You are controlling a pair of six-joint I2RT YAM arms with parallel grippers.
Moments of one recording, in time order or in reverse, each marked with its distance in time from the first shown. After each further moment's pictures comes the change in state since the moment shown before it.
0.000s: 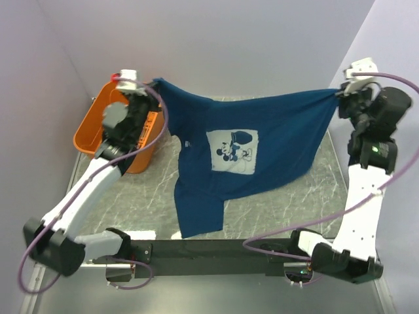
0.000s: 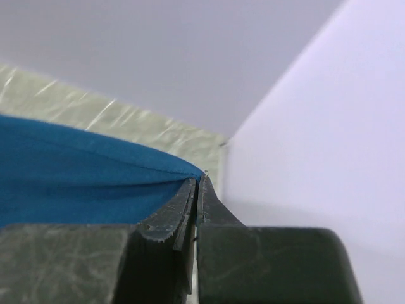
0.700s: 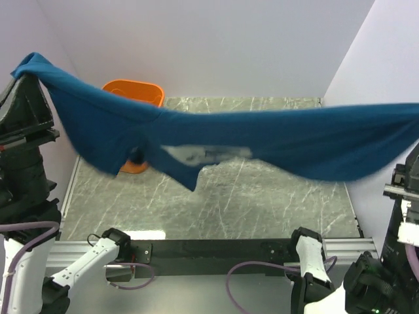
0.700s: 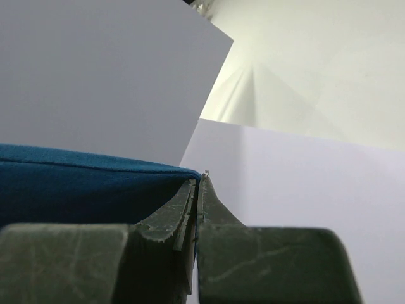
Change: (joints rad) left arm -0.002 -0.460 0.351 0.024 0.060 0.010; right arm -0.122 -0.319 0.583 0.035 0.100 0.100
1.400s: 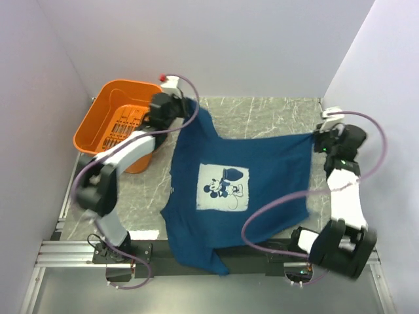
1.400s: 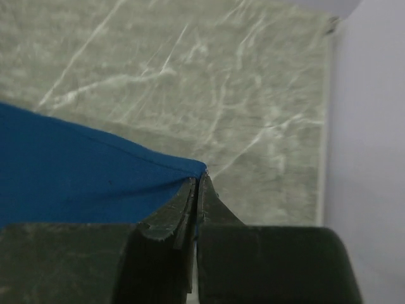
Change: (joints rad) left arm -0.003 0.948 -0.229 0.006 0.054 -0.097; right arm 0.044 0.311 -1.276 0.408 -0.206 0.000
